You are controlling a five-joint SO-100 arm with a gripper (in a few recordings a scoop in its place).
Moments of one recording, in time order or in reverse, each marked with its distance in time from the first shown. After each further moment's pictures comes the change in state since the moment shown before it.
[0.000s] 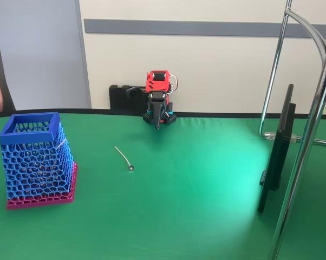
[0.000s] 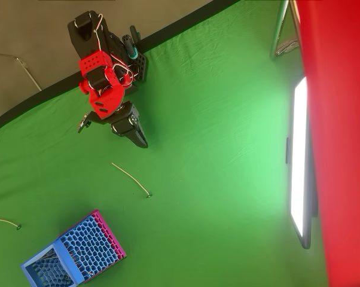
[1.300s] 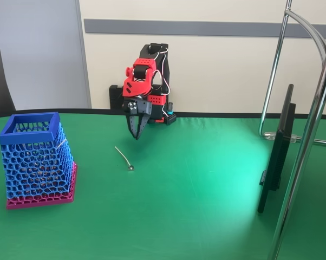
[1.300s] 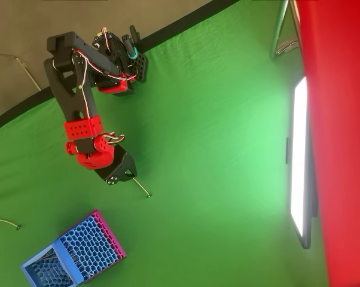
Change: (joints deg) arm 14.7 -82.9 -57.5 1.8 43.4
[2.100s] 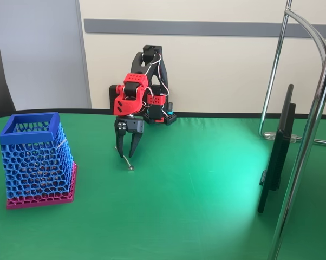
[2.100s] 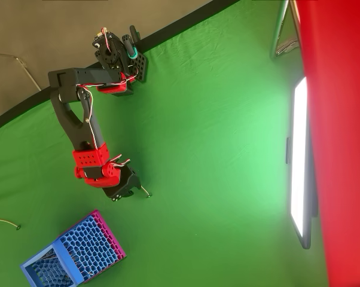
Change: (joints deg) arm 1.8 -24.1 -15.8 -3.3 6.5
